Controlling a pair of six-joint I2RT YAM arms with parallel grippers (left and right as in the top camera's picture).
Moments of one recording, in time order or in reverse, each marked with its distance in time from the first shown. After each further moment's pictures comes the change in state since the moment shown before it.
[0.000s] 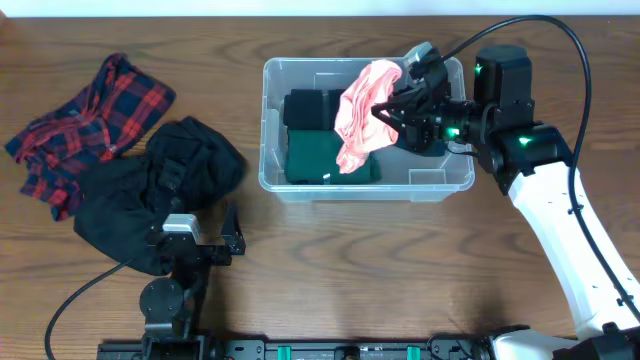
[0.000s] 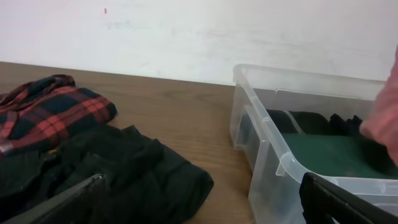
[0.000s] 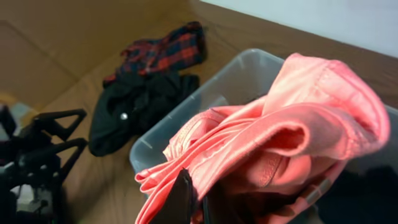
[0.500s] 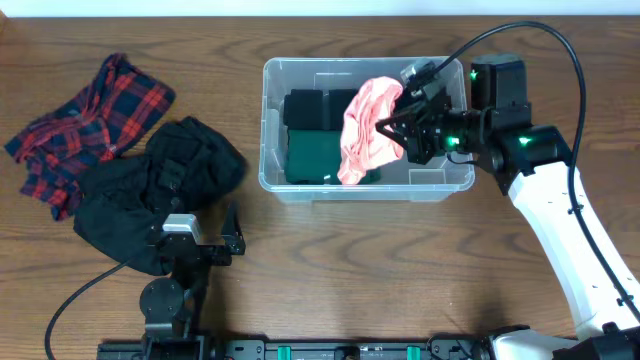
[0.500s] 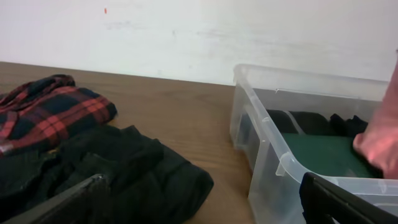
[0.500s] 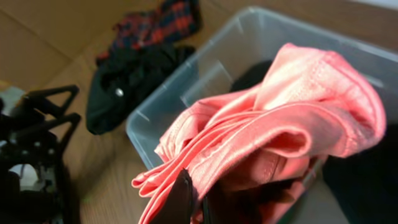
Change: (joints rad) left arm 0.000 0.000 0.000 0.000 0.000 0.000; right arm 0.000 0.000 0.000 -0.173 0.067 -0.058
